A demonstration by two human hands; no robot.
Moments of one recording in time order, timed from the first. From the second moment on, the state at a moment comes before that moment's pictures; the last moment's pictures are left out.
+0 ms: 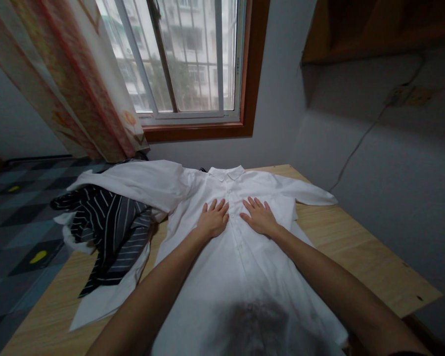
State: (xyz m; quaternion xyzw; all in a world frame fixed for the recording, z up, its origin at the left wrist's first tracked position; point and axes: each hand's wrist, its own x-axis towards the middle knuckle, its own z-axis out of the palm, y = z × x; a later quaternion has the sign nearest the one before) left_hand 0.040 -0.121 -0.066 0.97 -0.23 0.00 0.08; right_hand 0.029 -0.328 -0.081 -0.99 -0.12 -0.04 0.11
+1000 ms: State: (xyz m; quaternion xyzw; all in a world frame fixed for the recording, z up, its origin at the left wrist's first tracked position) left_hand -0.058 -0.113 -0.053 0.93 -0.33 0.05 0.12; right_hand -0.080 -0.359 -0.068 -0.91 -0.38 0.00 0.14
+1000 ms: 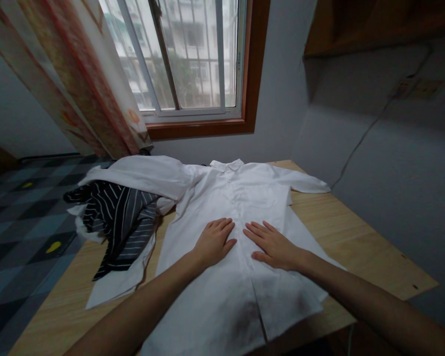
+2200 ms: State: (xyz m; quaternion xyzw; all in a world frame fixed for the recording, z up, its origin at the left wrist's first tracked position) left_hand -0.057 -0.106 -0.055 0.92 -0.37 0.06 0.12; right_hand -0.117 -0.486 -0.072 -0.93 0.08 -0.21 0.29
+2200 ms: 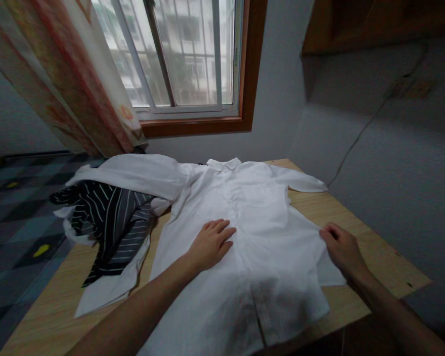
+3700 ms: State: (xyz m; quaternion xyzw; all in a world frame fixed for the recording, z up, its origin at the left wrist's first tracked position) left_hand -0.033 -0.145 -0.035 0.97 -0.15 -0.05 0.18; right_hand -0.034 -0.306 -0.042 -0.92 -0.08 0.02 0.39
